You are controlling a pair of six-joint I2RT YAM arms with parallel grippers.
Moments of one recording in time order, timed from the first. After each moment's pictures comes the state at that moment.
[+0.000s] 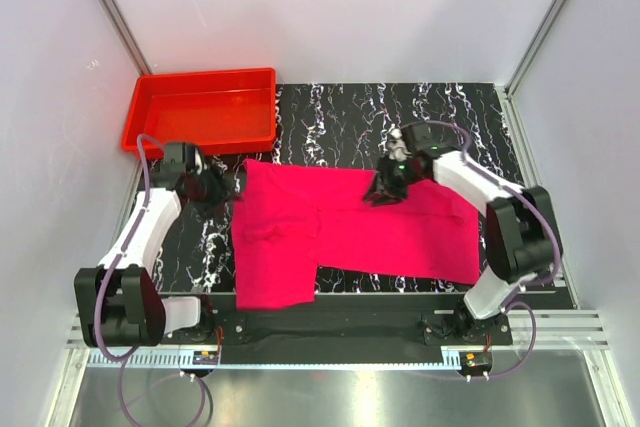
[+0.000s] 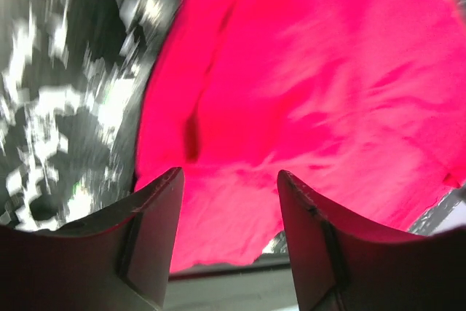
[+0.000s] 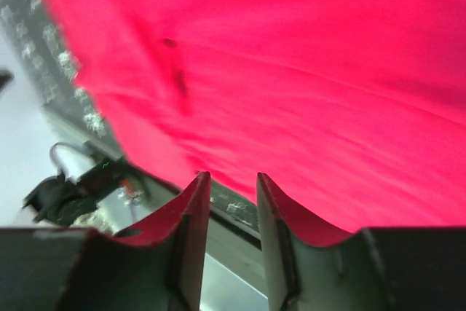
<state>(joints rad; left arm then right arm) 0.02 1.25 0.87 -0.73 0.26 -0.63 0.28 1.64 1.14 -0.63 -0.50 0.53</state>
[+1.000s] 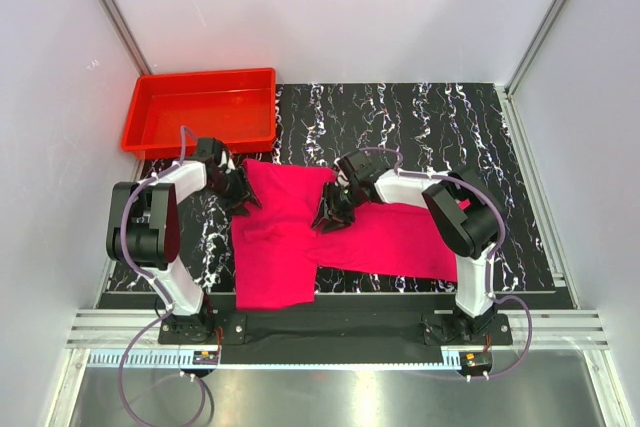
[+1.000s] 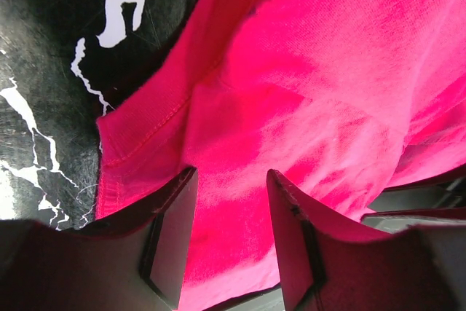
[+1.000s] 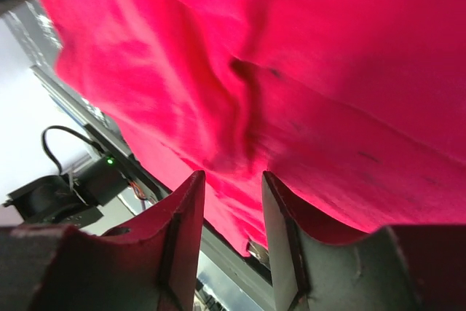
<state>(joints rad) -0.04 1.73 0.99 -0.54 0.38 -0.50 0.65 1.98 1.18 -0.24 -0.56 0.81</state>
